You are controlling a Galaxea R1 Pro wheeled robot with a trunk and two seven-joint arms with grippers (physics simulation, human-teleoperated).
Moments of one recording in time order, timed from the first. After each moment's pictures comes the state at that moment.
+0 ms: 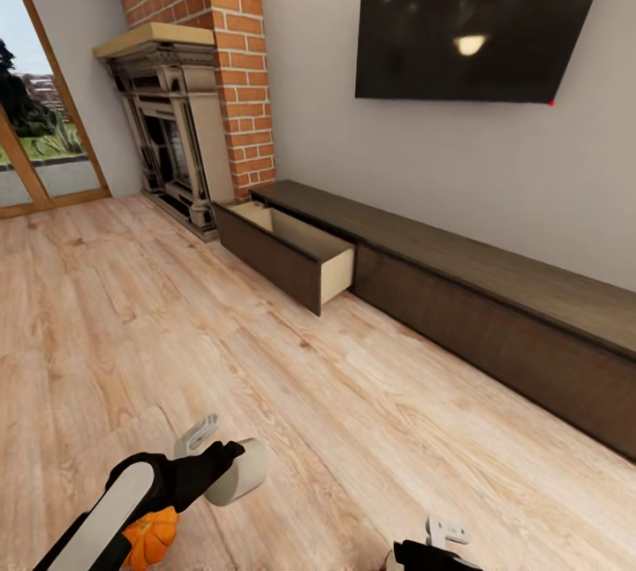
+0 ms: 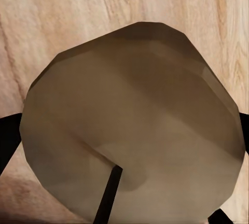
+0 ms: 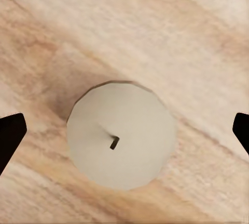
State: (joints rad) left arm -0.22 0.24 -0.32 -1.54 1.49 0.56 0.88; right arm -0.31 -0.06 0.40 -0.55 -0.63 0.18 -0.18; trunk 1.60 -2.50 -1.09
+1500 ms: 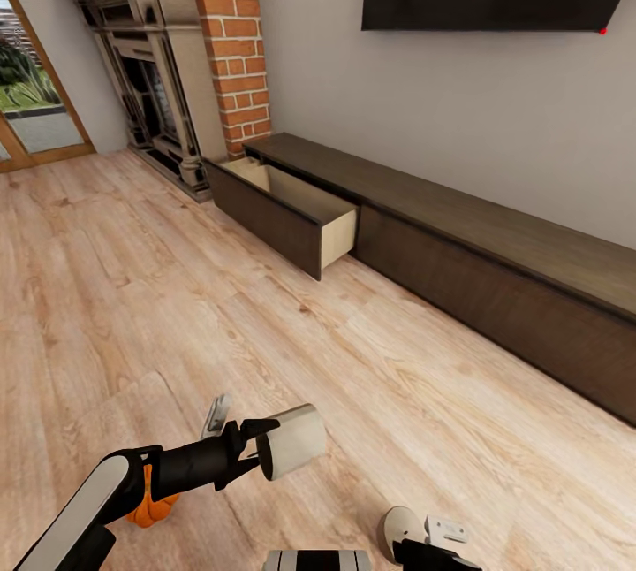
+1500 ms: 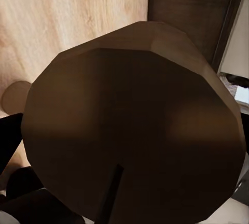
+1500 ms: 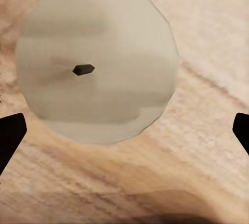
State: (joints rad) left arm -0.22 0.26 -0.22 -1.53 1.72 0.86 0.32; right arm -0.31 -0.06 0.41 -0.56 -0.63 0.18 -0.17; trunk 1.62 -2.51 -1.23
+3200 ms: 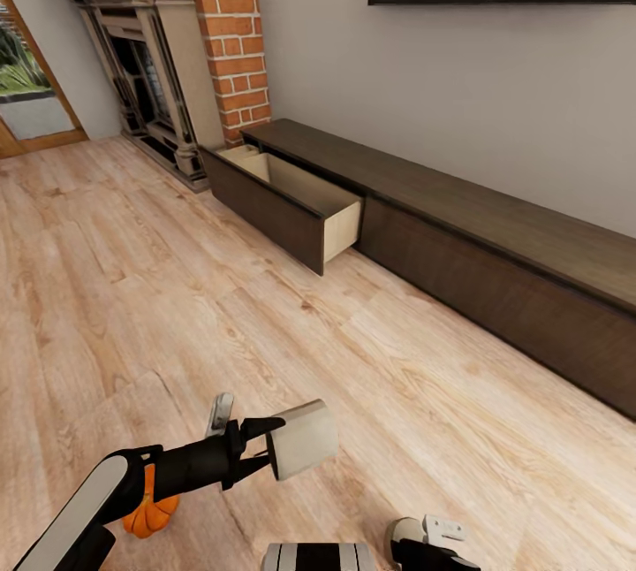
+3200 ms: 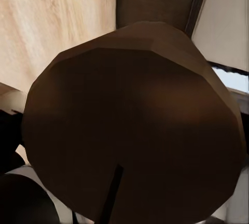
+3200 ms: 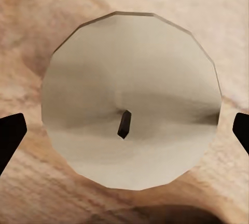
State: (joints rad) left arm -0.22 0.26 -0.22 -1.53 1.75 0.94 0.19; right arm -0.31 -0.06 0.41 -0.56 -0.61 0.18 -0.17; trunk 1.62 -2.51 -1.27
